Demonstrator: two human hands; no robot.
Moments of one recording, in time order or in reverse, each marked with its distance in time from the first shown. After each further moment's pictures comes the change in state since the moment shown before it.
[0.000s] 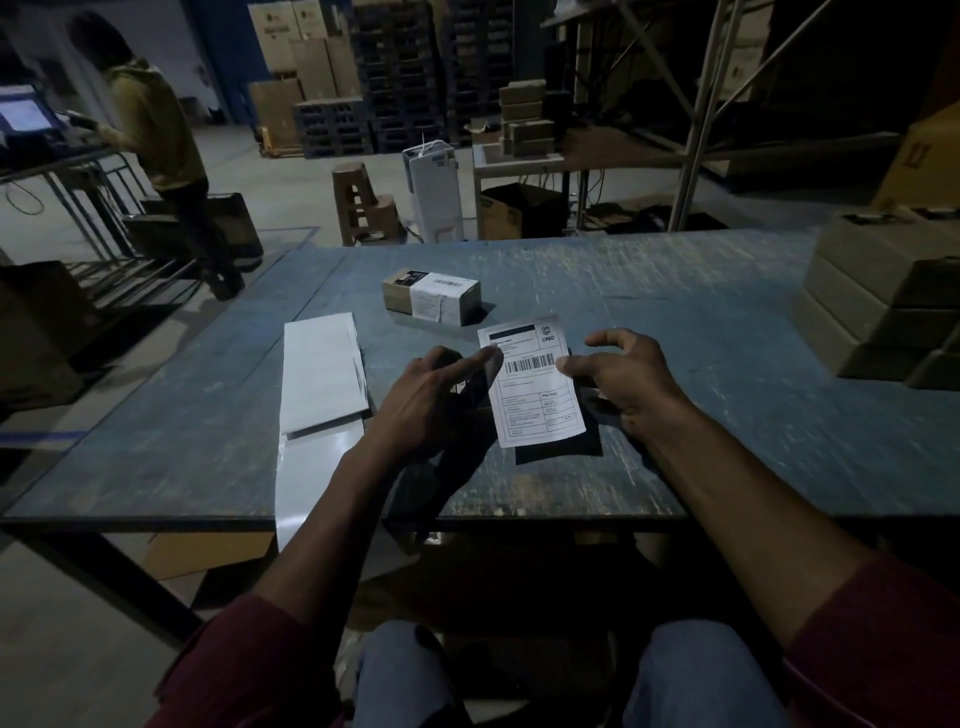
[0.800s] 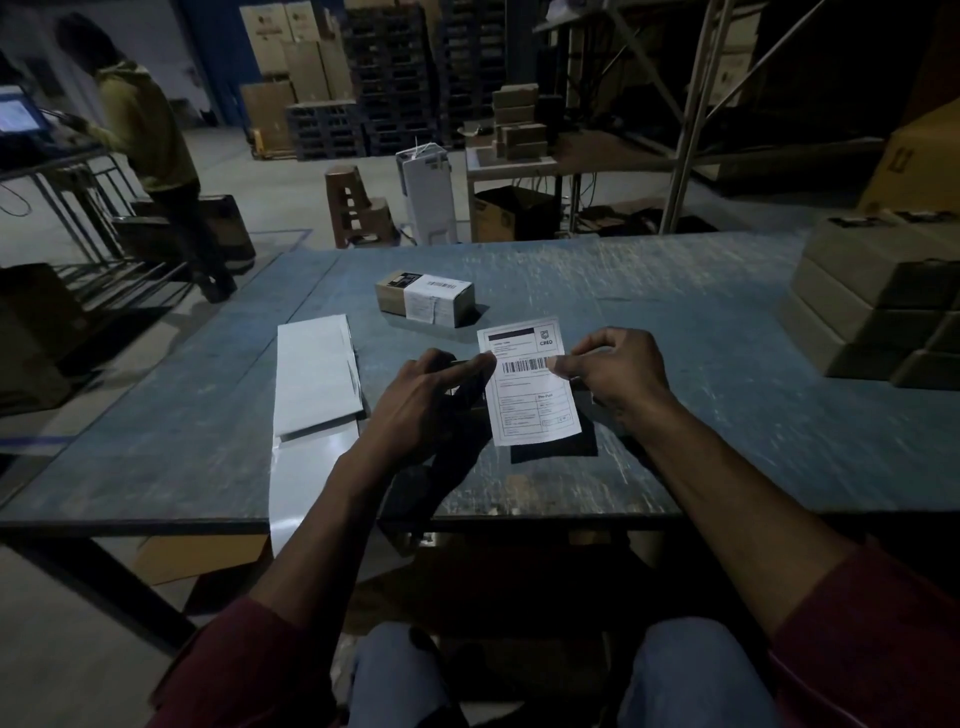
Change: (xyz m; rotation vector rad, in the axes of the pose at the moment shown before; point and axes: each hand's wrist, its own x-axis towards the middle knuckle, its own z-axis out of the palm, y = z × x) left_hand 0.000 -0.005 0.008 0.022 0.066 0.024; right_hand 0.012 0.008 0.001 -0.209 0.119 -0.131
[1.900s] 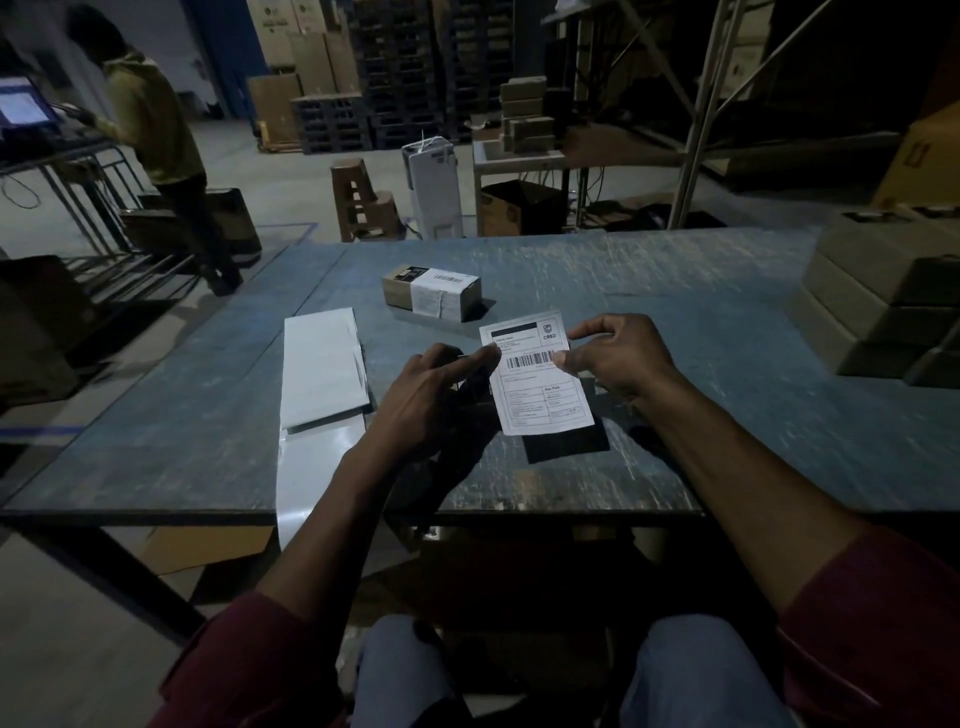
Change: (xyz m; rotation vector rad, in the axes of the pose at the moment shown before) left_hand -0.002 -0.004 0.001 -0.019 -0.004 0.021; right_hand 0.011 -0.010 -0.005 -0.104 -0.125 -0.070
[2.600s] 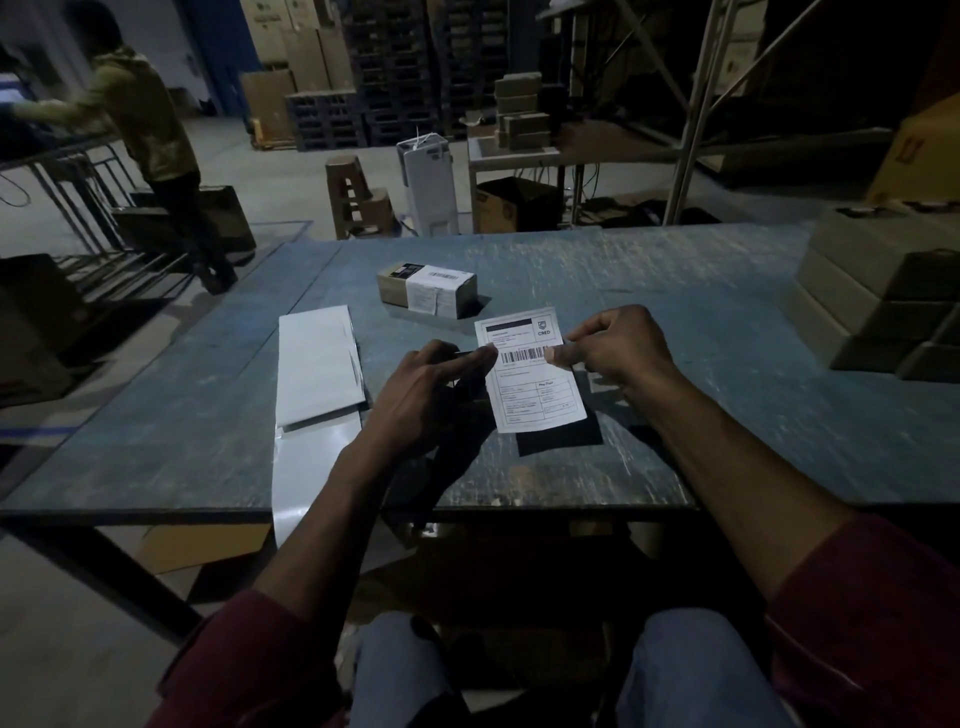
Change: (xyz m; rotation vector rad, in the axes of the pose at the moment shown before) left_hand 0.000 0.002 -0.001 -0.007 0.047 0.043; right_hand -0.002 -0.007 -0.002 -0.139 0.055 0.020
